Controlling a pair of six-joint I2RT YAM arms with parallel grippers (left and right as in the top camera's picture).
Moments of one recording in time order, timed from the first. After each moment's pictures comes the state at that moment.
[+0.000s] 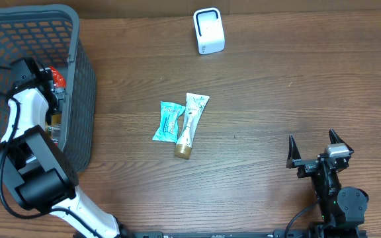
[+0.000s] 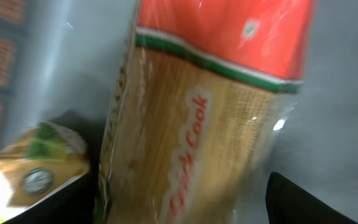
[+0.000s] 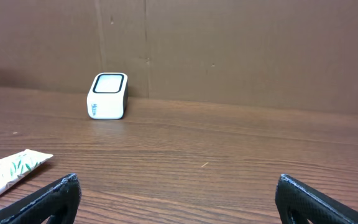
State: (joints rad) left arm 0.48 1.99 1.44 -0.60 -0.13 0.16; right arm -0.01 0.03 0.02 -0.02 -0.14 -0.03
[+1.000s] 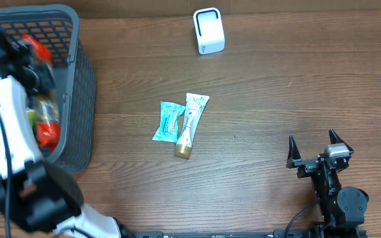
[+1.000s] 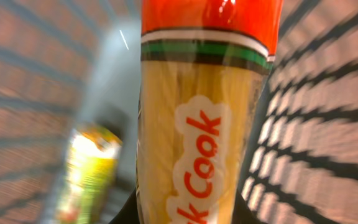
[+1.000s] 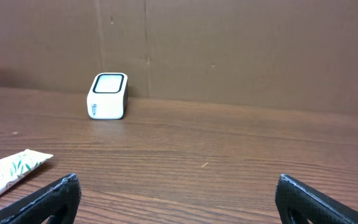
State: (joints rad) left arm 0.49 1.78 1.78 -0.99 0.05 0.10; right arm -0.01 0.03 0.02 -0.02 -0.14 -0.03
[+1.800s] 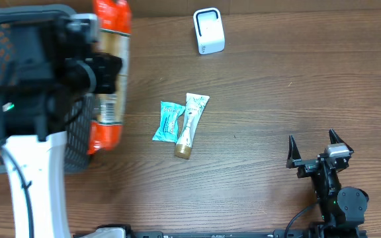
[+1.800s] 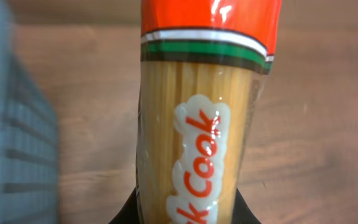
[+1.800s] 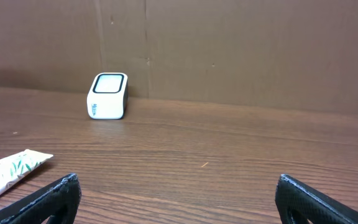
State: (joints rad) left arm 0.03 1.42 1.87 -1.22 0.27 -0.03; right arm -0.01 0.03 0.02 -0.02 -0.14 -0.03
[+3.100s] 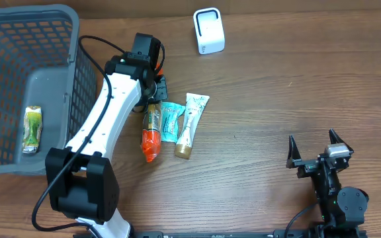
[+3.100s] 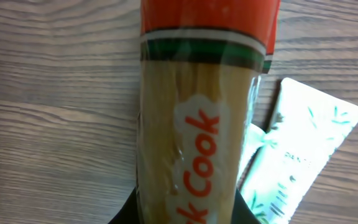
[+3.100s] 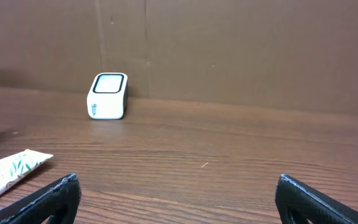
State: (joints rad) left arm -0.22 1.82 1.52 -1.00 -0.09 -0.38; right arm -0.01 0.03 0.02 -0.02 -0.14 -0.03
